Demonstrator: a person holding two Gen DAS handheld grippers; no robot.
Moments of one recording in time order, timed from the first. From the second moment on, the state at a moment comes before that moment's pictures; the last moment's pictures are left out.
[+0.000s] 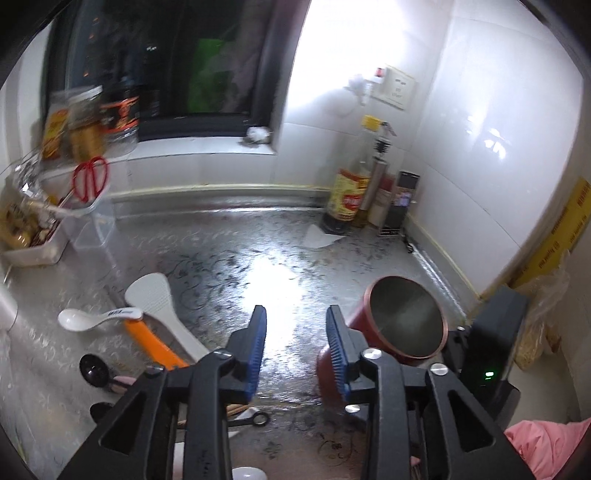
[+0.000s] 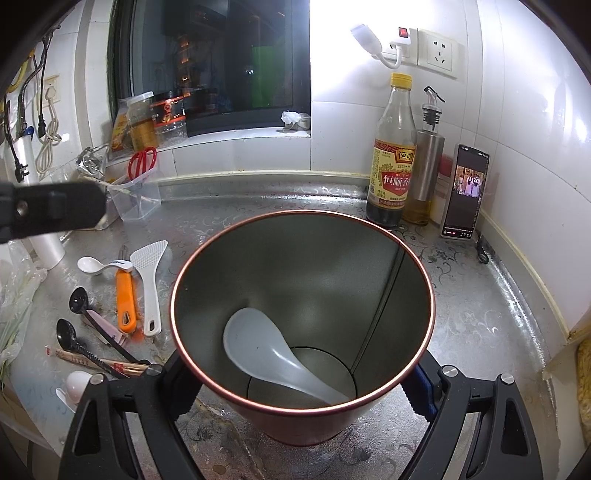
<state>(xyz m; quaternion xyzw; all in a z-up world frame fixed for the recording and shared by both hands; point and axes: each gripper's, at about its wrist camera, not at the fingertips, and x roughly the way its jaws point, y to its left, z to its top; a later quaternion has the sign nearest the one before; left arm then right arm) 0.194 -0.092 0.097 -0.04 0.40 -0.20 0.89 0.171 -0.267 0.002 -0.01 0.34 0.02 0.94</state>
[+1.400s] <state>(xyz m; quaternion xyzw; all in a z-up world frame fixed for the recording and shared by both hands) 0.178 0.115 -0.010 -0.28 0.50 0.12 0.81 0.173 -0.270 0.003 -0.01 0.34 0.02 0.94</state>
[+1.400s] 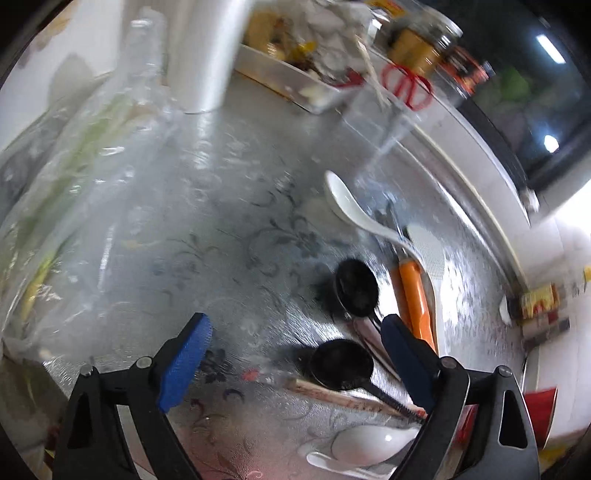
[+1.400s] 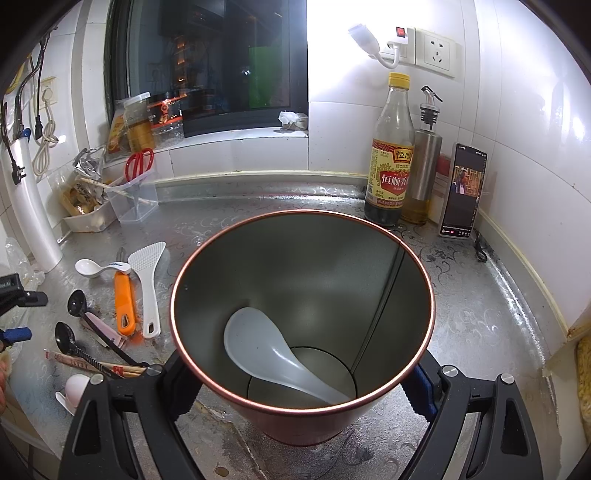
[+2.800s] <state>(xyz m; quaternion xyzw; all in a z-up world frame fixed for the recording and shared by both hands) 0.200 0.077 -0.039 -0.19 0.54 0.03 0.82 0.176 -0.275 0.002 -0.01 0.34 0.01 0.94</state>
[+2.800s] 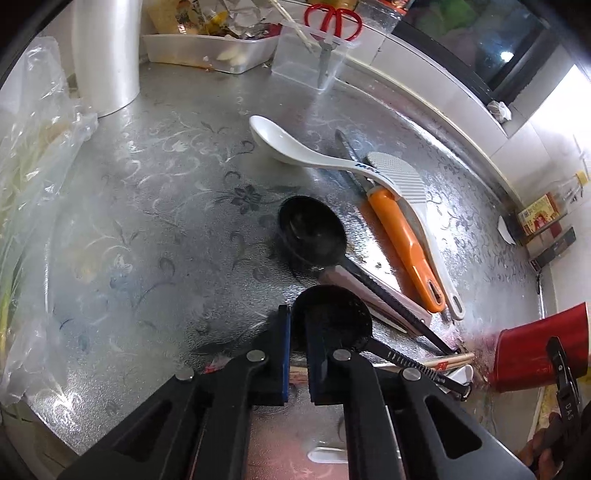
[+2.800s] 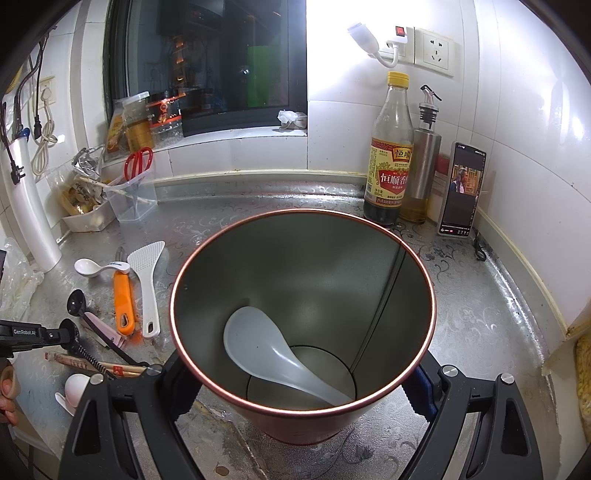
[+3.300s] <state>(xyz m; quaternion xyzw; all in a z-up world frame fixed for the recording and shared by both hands) 0.217 0.070 -0.039 -0.16 0.53 0.01 0.83 0.174 -0.271 0.002 -0.01 0.34 0.02 0.94</state>
